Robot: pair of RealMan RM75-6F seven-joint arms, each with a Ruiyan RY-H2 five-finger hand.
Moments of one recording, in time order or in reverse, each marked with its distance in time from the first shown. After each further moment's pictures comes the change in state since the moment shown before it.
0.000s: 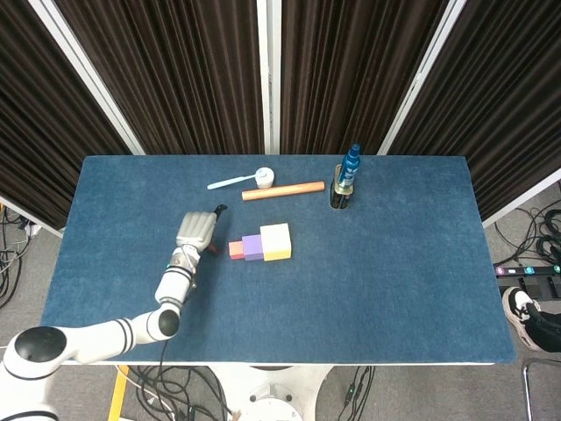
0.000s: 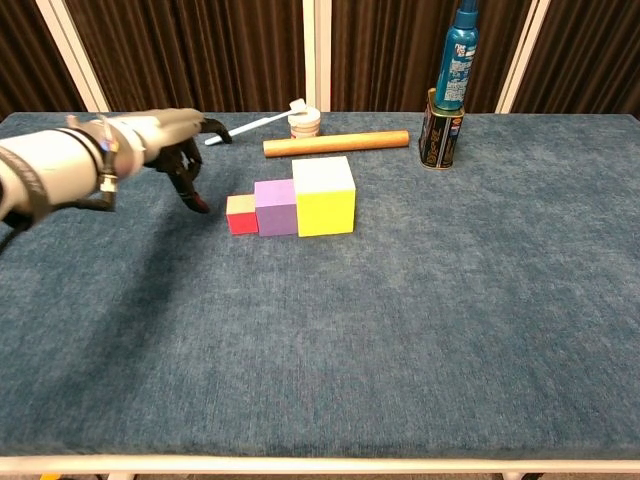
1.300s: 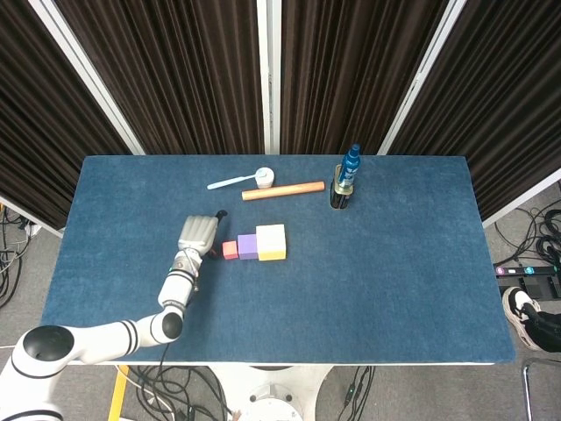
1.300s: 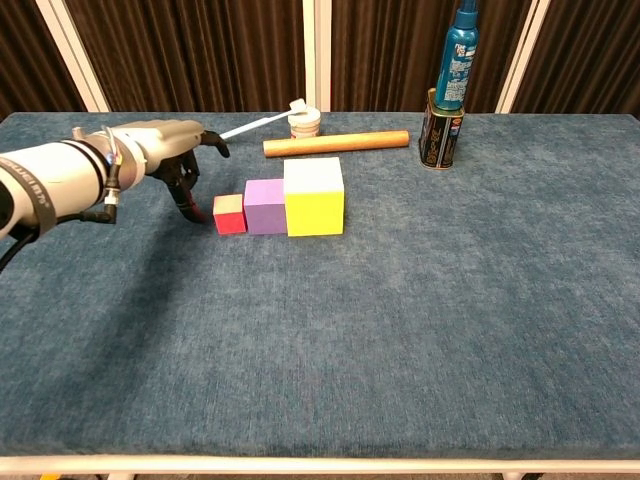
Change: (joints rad) left arm -0.038 -0.055 0.038 0.063 -0.042 -0.003 0.039; right arm 0.002 0.000 -0.005 -0.004 -0.007 0.003 -0.010
